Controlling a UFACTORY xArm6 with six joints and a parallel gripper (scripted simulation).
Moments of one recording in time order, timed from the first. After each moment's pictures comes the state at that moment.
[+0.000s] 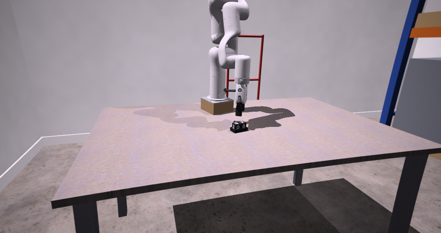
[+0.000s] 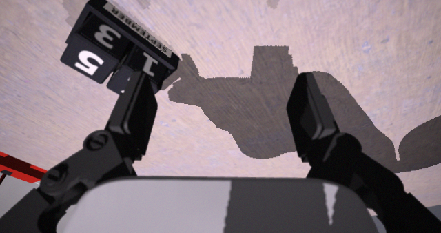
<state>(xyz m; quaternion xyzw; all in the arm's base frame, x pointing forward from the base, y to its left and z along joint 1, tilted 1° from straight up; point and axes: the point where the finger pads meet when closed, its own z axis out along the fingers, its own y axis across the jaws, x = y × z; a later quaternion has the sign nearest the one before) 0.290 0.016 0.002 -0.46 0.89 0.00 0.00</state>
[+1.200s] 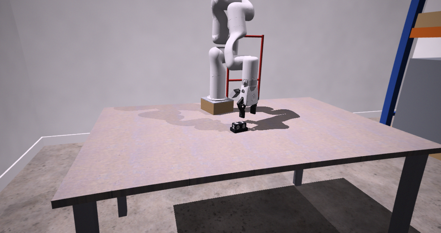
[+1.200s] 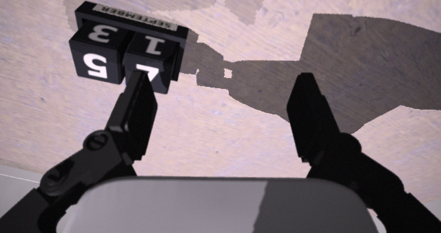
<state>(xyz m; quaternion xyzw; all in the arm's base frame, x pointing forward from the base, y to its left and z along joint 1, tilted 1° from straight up) 0.329 0.039 0.000 -0.21 0.98 0.00 0.00</state>
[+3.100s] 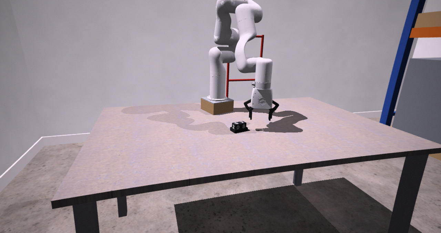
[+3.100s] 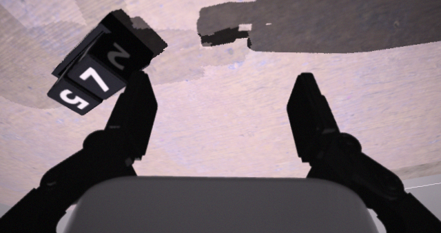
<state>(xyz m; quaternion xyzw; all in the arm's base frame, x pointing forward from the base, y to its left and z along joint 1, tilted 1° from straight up) 0.392 0.076 -0.003 0.23 0.97 0.01 0.00</state>
